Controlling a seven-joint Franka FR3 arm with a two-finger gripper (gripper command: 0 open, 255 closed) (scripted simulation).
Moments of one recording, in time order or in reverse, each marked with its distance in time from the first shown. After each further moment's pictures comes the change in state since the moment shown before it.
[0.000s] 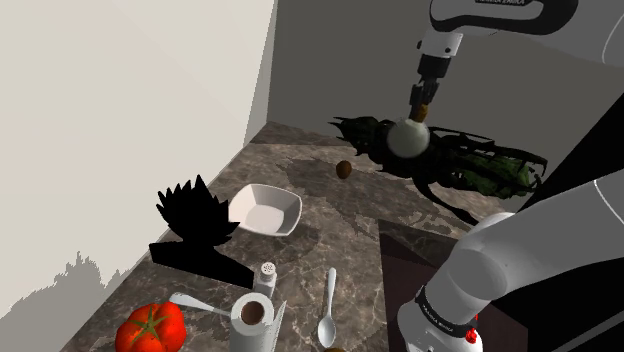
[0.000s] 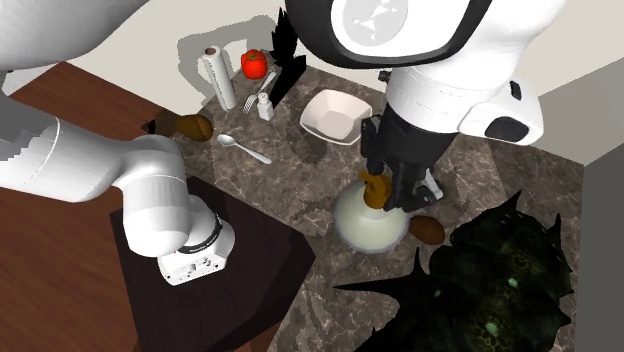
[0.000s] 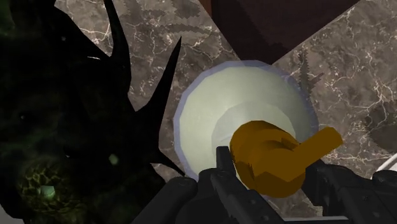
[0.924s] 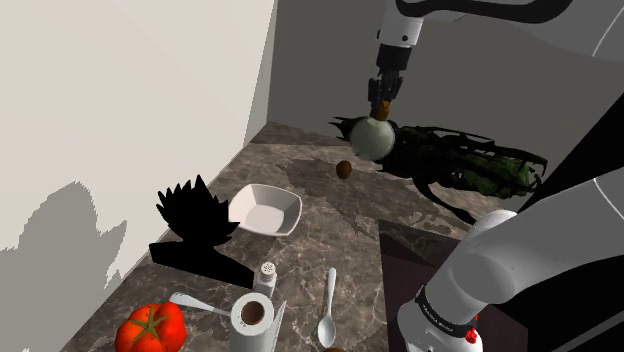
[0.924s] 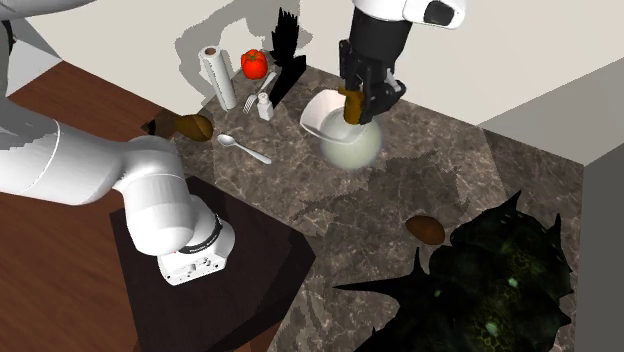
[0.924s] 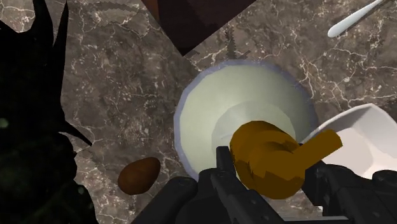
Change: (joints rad) arm 0.096 0.005 0.217 -0.002 0.110 -0.028 0.291
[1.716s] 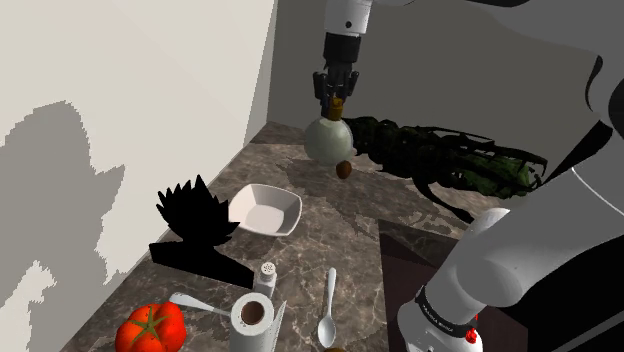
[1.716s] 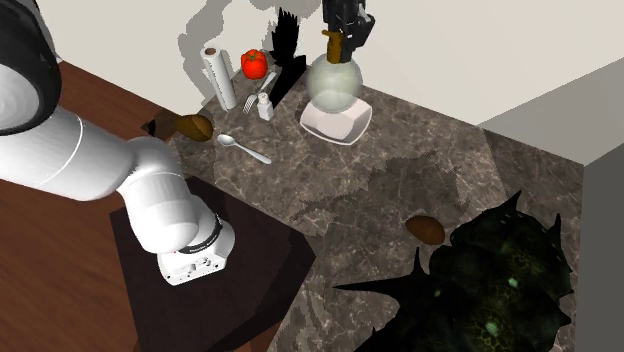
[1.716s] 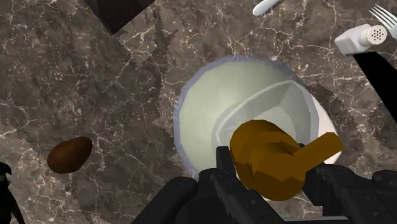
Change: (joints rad) arm 0.099 0.143 0.194 0.137 0.092 -0.006 0.281
